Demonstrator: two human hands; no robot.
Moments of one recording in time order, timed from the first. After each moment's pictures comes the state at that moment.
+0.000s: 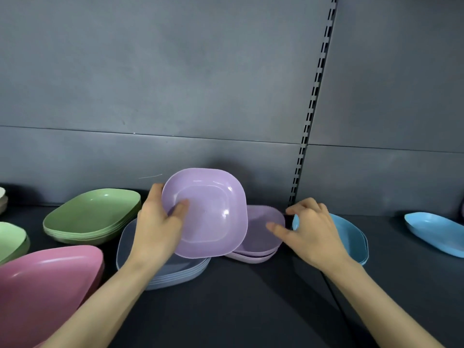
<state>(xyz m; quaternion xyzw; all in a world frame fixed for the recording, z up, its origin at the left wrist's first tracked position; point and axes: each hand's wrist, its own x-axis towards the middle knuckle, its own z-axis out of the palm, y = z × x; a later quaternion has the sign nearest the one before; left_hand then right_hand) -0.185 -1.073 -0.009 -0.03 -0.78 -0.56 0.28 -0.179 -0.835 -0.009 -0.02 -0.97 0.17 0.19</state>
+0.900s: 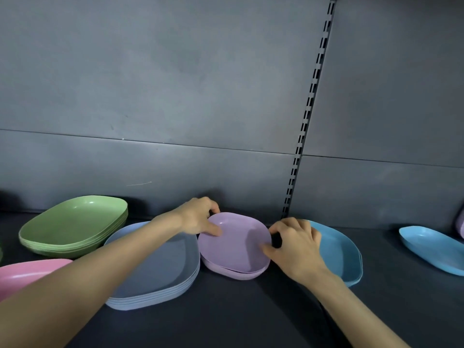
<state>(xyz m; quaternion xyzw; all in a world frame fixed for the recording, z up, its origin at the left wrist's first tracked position) -0.281 -1.038 -0.002 -0.18 -0.95 -0.24 -0.07 -0.205 -0.829 -0.033 -0.01 -0.98 0.13 0.15</state>
